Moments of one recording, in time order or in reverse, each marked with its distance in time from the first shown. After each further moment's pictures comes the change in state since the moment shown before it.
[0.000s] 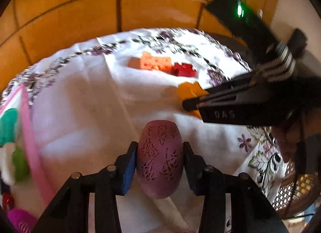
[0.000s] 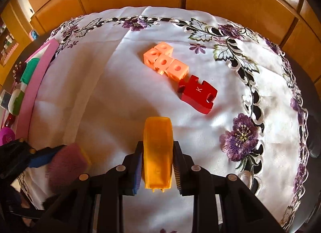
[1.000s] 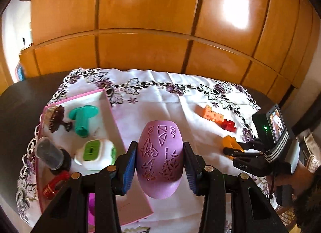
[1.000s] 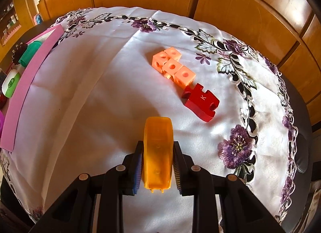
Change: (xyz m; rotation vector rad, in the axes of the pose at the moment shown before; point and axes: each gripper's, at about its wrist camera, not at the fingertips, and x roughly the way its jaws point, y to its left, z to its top) left arm -0.110 0.084 -0.004 -0.310 -0.206 0.188; right arm -0.002 0.017 -0.002 -0.108 -0.043 -0.092
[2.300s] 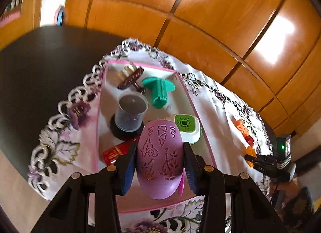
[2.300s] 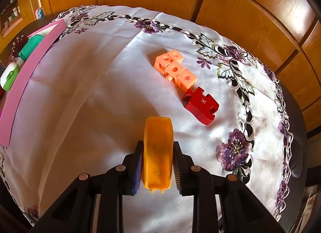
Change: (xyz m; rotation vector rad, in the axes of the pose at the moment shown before) left arm -0.032 0.155 -0.052 -0.371 0.049 -0.016; right arm -0.001 0.004 -0.001 -0.044 -0.012 -0.040
